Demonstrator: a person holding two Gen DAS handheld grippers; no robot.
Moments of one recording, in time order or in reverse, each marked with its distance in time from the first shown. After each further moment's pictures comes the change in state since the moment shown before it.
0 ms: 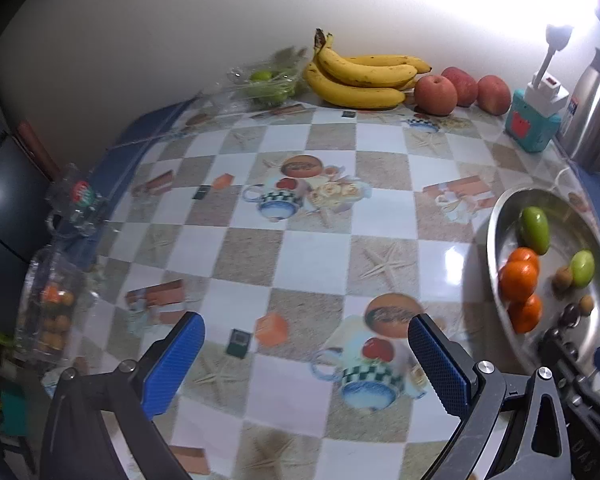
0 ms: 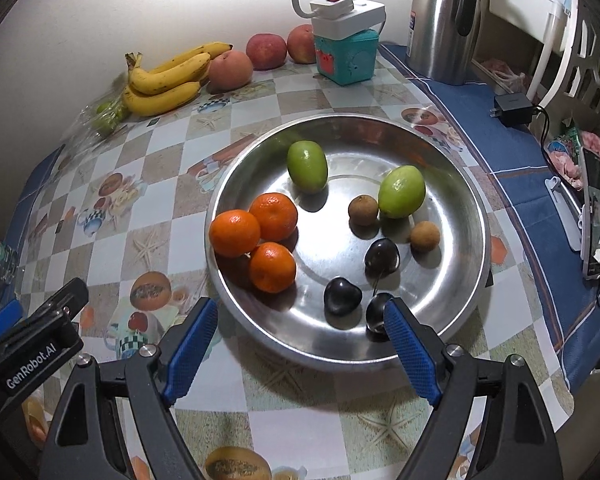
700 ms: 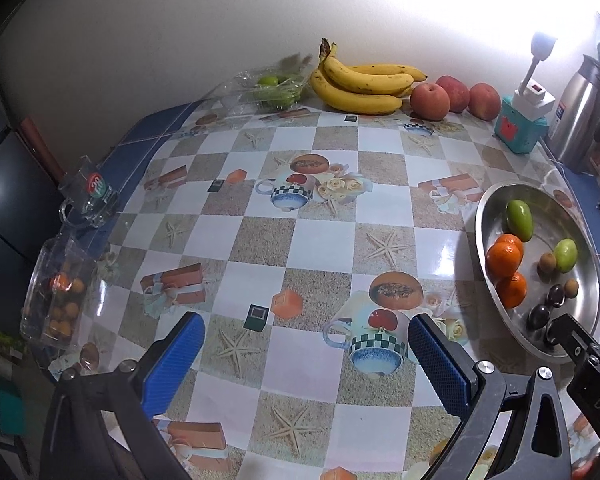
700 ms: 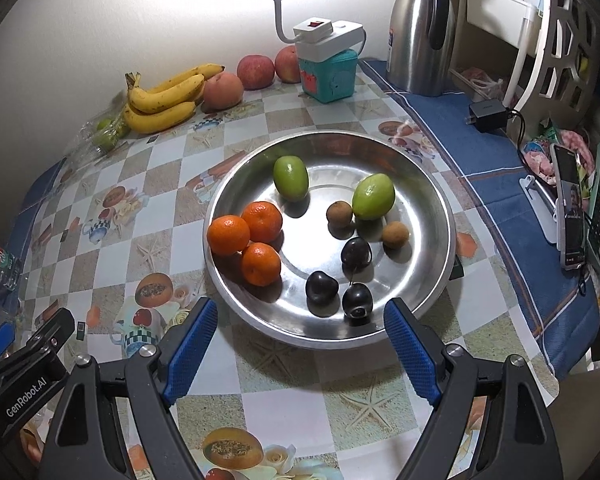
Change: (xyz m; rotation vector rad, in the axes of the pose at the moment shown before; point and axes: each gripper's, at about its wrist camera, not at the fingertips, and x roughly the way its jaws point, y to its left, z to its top) left arm -0.028 0.018 -0.018 -0.017 -0.016 -0.038; right arm -0.031 -0.009 -0.010 0.026 -0.059 -0.022
